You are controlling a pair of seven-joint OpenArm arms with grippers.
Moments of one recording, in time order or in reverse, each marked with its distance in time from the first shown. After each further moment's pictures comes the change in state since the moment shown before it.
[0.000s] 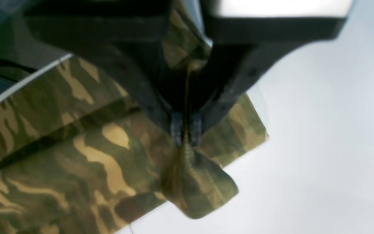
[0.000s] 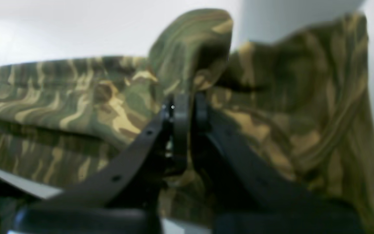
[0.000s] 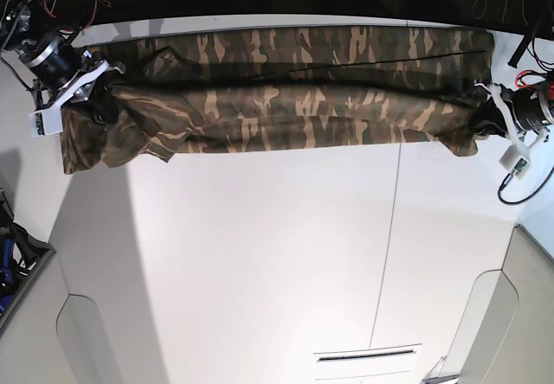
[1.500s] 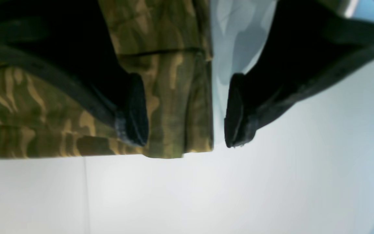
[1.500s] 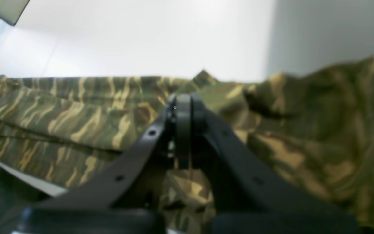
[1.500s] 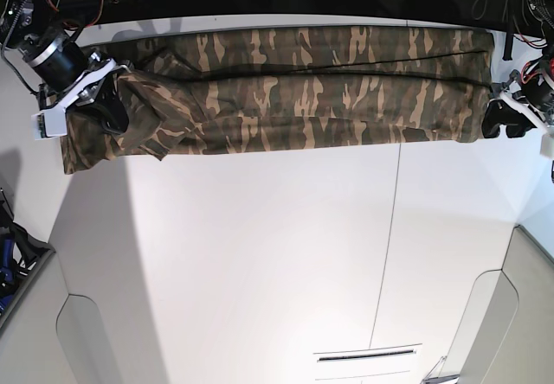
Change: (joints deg) left arm 0.0 17.4 -20.5 -0.1 5.5 6.5 -2.9; right arm -0.8 -0.7 -2.6 3.4 3.2 -0.2 2.4
